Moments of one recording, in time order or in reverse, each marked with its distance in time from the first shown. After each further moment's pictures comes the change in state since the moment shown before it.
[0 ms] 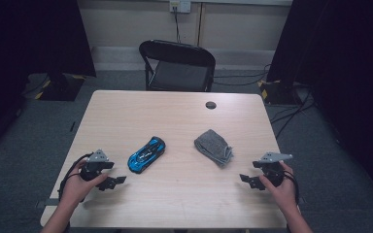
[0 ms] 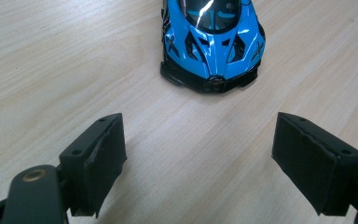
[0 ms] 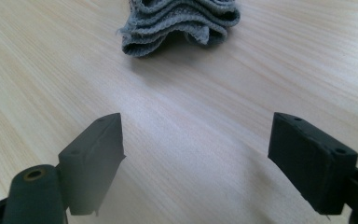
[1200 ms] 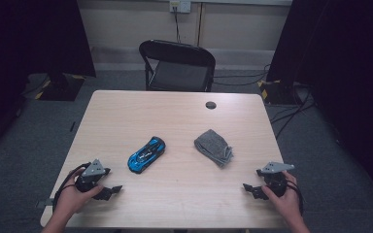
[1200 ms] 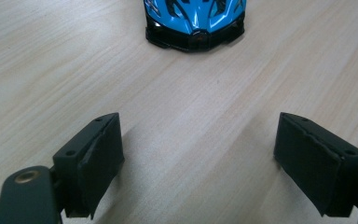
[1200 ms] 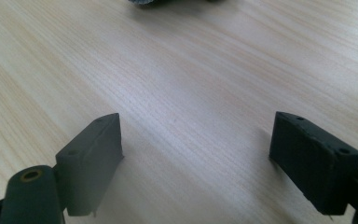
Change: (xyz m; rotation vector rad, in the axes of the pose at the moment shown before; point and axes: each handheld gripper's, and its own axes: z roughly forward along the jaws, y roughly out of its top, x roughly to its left) left arm -0.010 -0.028 -0.006 -0.013 0.028 0.123; right arm 0.009 -0.027 -0.007 0.041 -0.033 -0.036
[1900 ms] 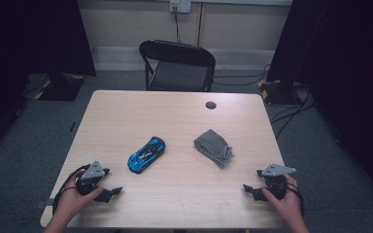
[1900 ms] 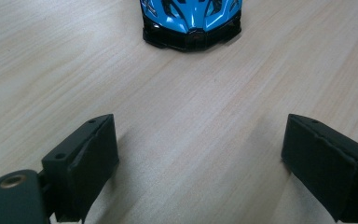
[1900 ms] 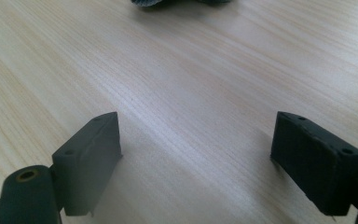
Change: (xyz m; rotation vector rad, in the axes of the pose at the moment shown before) left arm -0.003 -0.005 0.001 -0.032 0.011 -0.005; right arm 0.002 -0.007 0.000 -0.044 -0.004 -0.017
